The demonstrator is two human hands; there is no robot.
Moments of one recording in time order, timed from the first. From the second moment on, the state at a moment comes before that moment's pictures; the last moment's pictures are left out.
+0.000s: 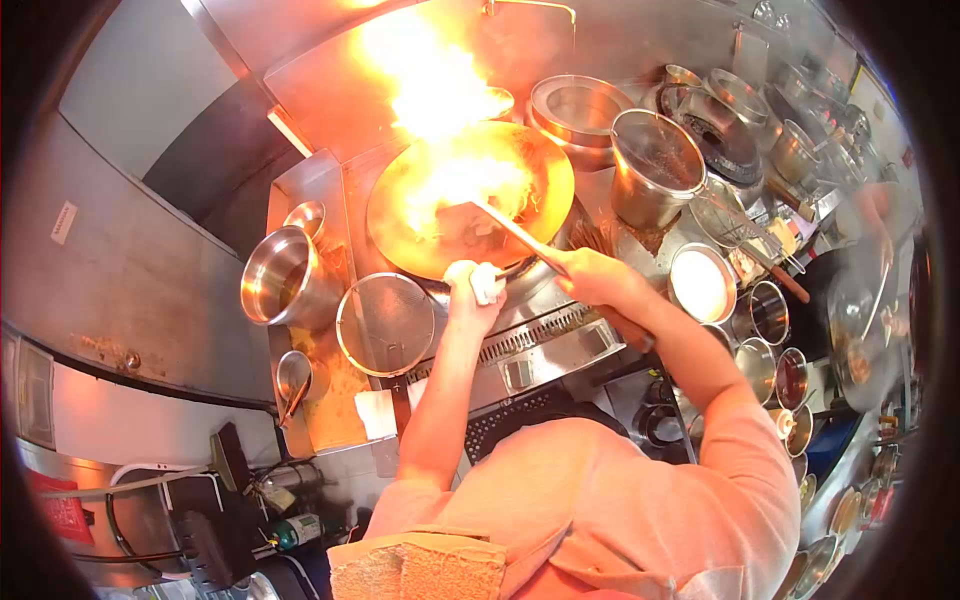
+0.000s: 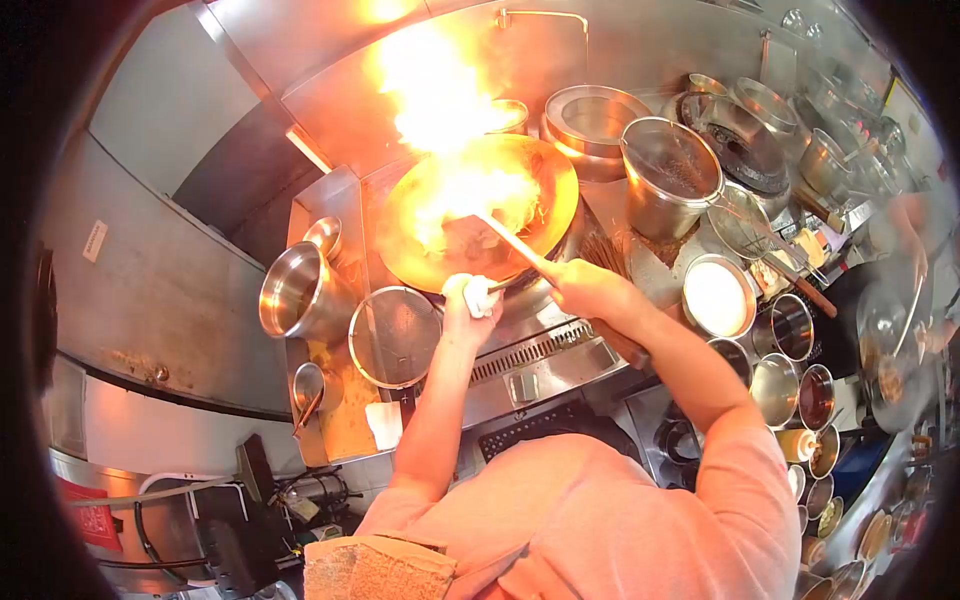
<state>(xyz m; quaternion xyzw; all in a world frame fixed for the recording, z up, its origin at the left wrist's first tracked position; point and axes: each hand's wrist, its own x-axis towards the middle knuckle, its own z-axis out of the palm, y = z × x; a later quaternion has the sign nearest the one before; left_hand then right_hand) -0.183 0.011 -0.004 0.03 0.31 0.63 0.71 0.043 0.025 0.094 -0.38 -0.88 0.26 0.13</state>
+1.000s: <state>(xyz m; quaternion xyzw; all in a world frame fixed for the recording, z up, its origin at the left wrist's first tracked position) -0.185 0.006 -0.030 0.03 0.35 0.59 0.73 0.049 0.013 0.113 -0.39 -0.89 0.22 0.08</state>
